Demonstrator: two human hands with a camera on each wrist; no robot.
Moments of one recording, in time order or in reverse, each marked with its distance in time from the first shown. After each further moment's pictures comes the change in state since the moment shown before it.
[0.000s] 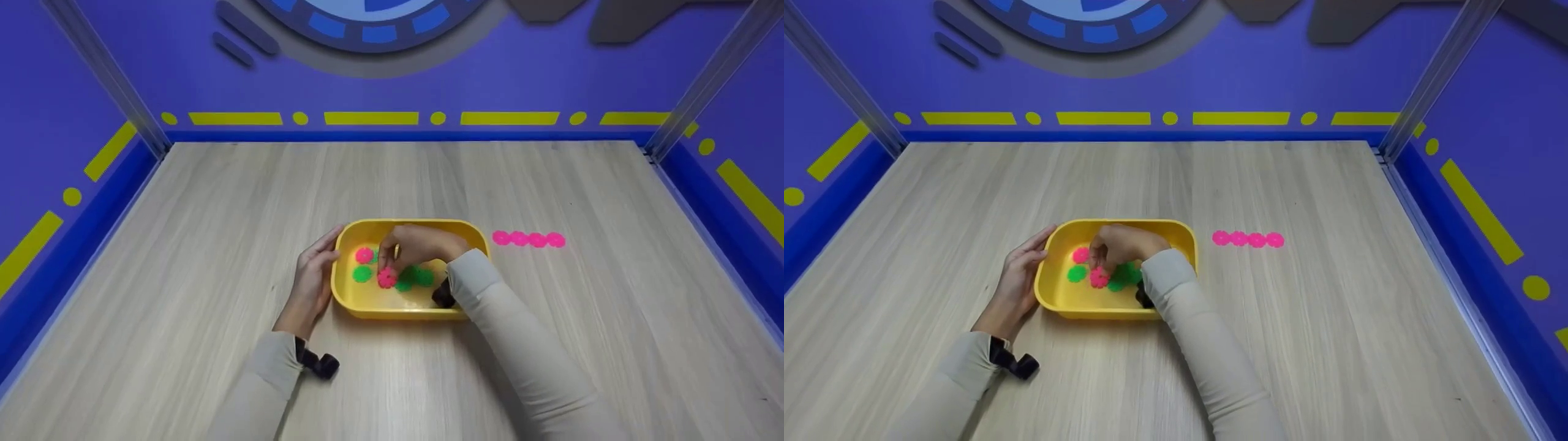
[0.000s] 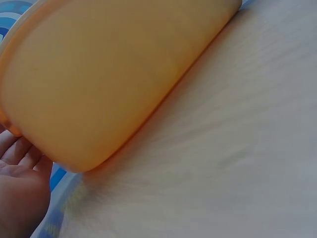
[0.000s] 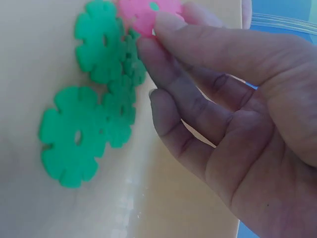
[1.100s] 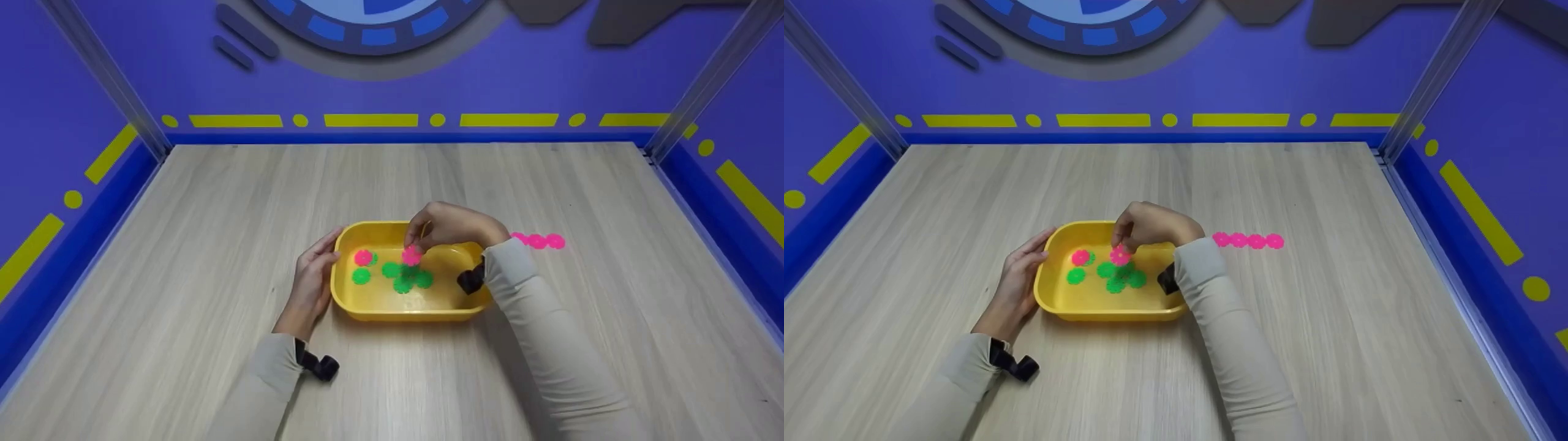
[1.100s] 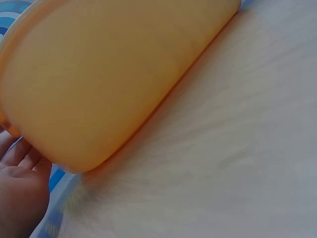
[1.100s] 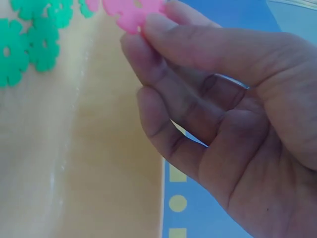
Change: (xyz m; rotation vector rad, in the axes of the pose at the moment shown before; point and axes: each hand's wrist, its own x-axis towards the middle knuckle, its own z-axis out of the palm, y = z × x) left_hand -0.001 0.001 0.000 -0.023 0.009 0.004; right_hand -0.042 0.008 -0.041 0.042 0.118 0.035
